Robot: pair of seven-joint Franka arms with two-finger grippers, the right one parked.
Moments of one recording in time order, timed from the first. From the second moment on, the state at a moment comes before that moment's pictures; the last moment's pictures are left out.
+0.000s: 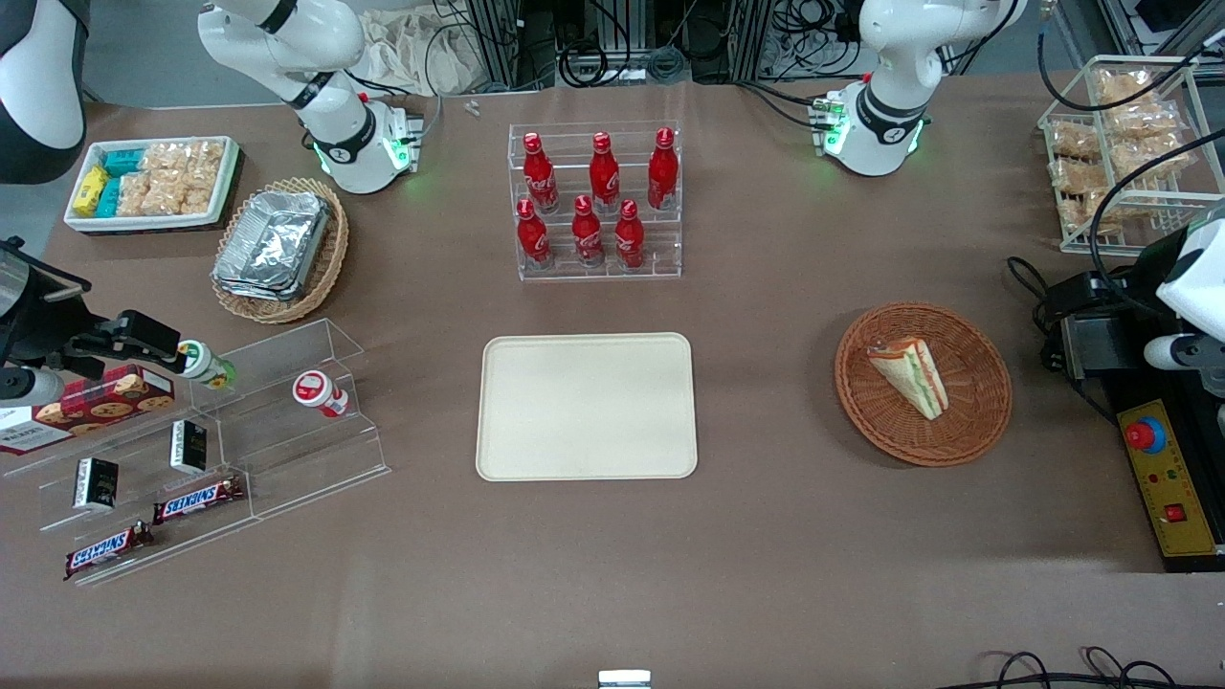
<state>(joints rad) 0.20 0.16 -0.23 -1.43 0.04 1.48 -0.03</state>
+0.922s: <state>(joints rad) 0.20 0.19 -0.23 -1.46 0.04 1.47 -0.07</state>
